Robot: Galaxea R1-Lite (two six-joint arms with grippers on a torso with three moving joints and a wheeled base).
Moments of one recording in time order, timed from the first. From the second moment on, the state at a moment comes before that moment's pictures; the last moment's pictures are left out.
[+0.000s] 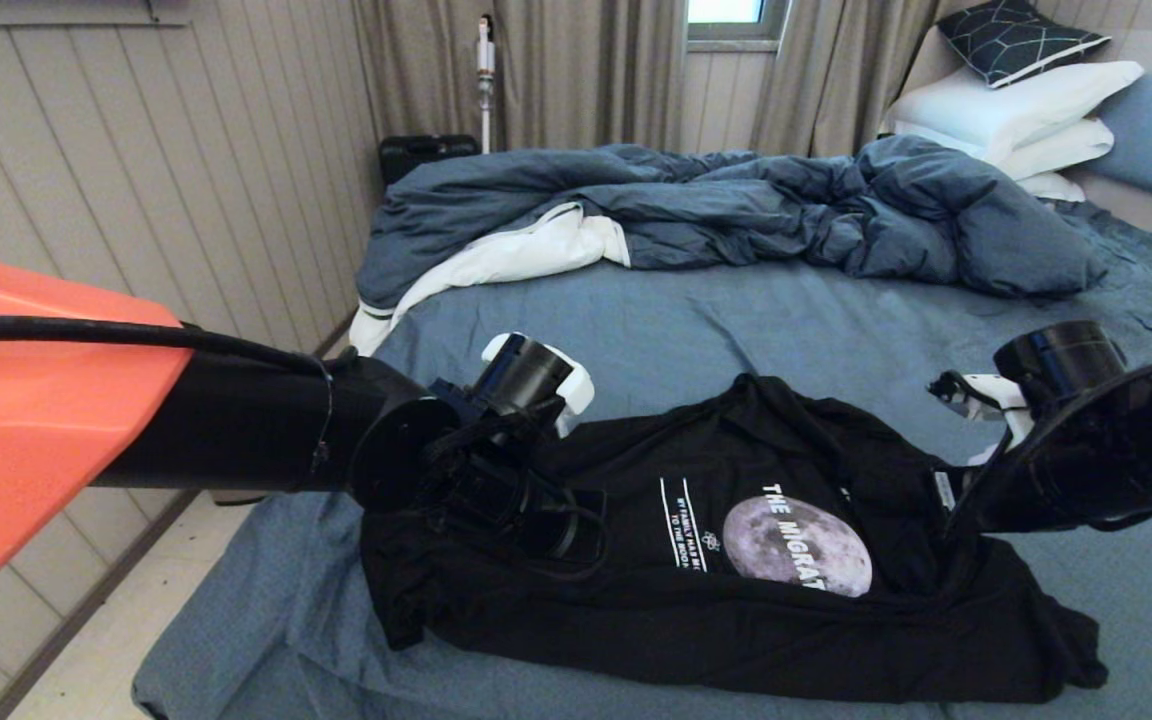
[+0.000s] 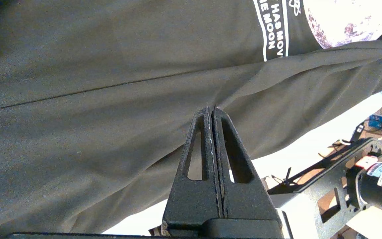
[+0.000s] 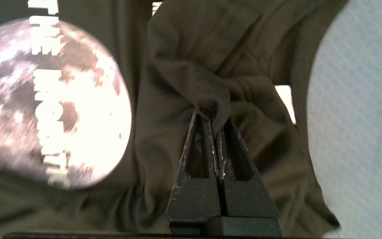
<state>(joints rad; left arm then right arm) -0.79 2.03 -1.37 0.27 -0.16 -0.46 -0.03 1.70 -0.99 0.24 0.01 0.01</state>
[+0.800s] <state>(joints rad) -0.79 2.02 -1.37 0.27 -0.16 -0.47 -0.03 1.25 -0.75 0.43 0.02 0.01</state>
